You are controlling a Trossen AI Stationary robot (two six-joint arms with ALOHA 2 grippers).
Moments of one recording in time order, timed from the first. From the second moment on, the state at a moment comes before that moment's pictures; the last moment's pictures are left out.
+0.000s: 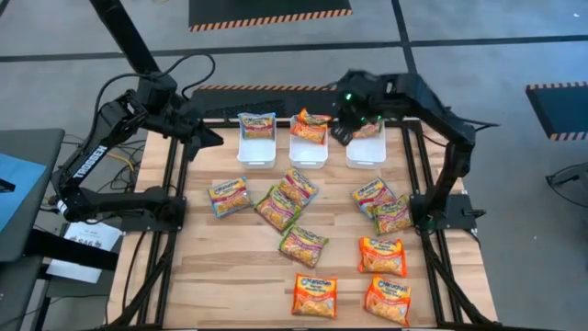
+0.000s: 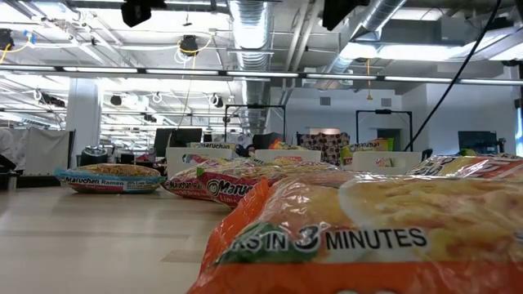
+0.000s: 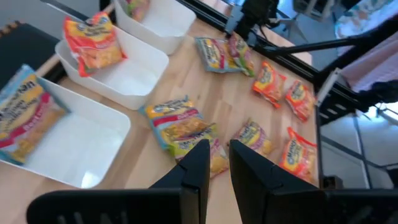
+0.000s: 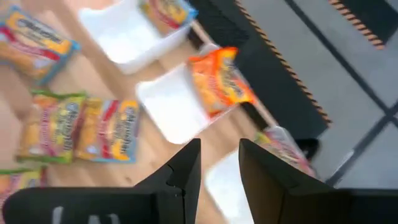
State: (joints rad) left arm 0.77 1.03 1.43 -1.06 0.57 -0.02; right arm -0.27 1.77 2.29 -1.56 0.34 0.25
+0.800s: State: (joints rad) left arm 0.77 1.03 1.43 -1.18 0.60 0.11; right arm 0.14 1.70 1.53 -1.12 0.16 0.92
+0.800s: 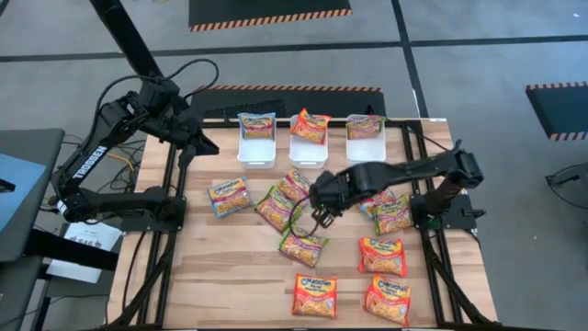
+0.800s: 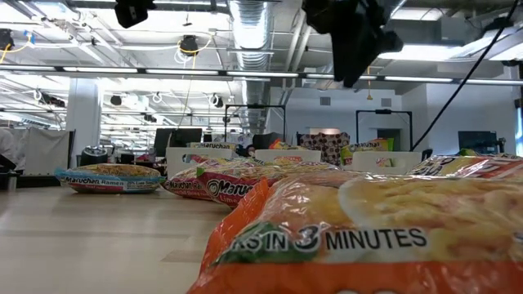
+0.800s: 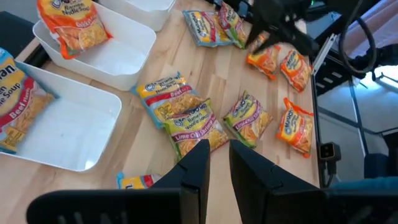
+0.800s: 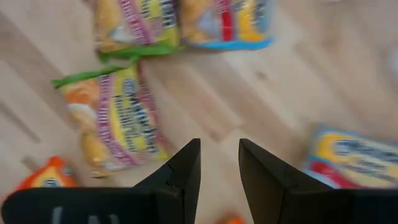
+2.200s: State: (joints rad) left arm 0.77 1.03 1.43 -1.19 0.60 0.13; right arm -0.15 1.66 1.10 0.00 -0.11 0.60
